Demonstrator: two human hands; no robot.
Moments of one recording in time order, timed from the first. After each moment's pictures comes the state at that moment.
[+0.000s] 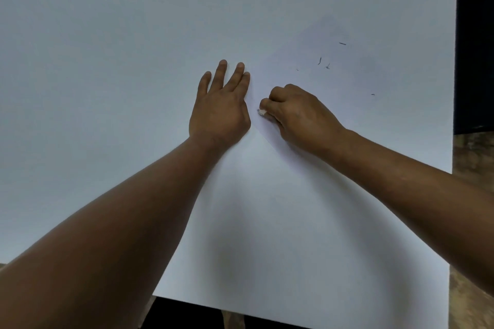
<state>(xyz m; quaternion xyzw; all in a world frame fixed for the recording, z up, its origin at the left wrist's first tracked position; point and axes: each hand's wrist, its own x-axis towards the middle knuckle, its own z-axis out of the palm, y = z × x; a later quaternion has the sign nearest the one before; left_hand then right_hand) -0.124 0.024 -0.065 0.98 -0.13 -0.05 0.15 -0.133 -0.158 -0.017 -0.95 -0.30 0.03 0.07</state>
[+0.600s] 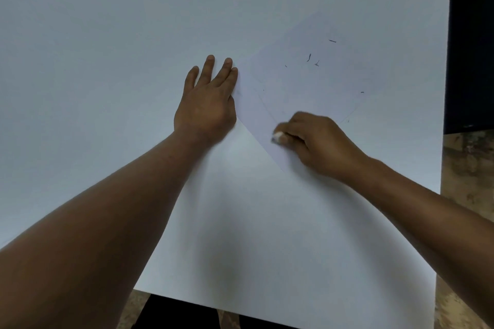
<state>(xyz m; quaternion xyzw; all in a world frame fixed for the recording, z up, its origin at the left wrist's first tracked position) -0.127 0.024 -0.063 0.98 -0.13 -0.04 0.16 -0.181 -0.205 -0.004 -0.94 -0.24 0.12 0.22</state>
